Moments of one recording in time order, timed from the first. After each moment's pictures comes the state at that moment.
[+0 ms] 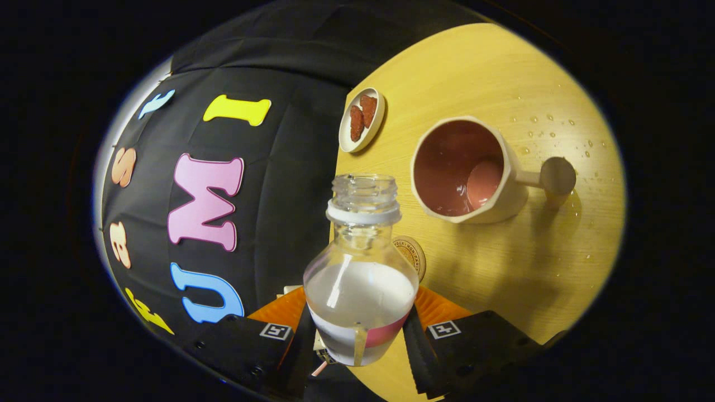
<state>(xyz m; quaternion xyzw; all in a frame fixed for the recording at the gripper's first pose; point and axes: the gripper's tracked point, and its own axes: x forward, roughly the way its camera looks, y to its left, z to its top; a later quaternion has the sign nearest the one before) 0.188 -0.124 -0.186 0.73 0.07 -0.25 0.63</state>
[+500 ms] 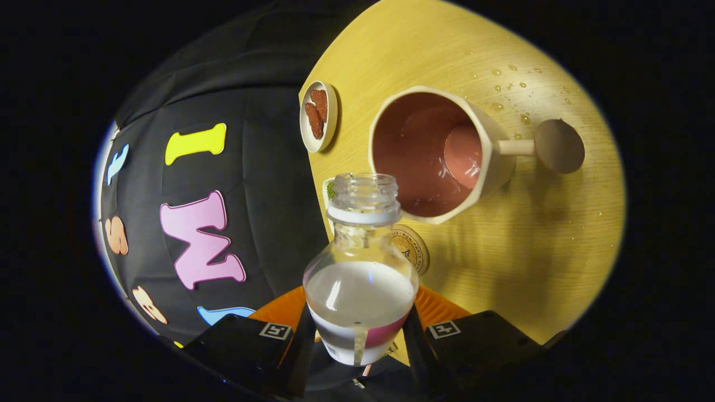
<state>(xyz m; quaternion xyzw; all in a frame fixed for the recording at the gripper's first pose) 0.189 -0.131 -0.188 0.83 0.08 -0.24 0.50</state>
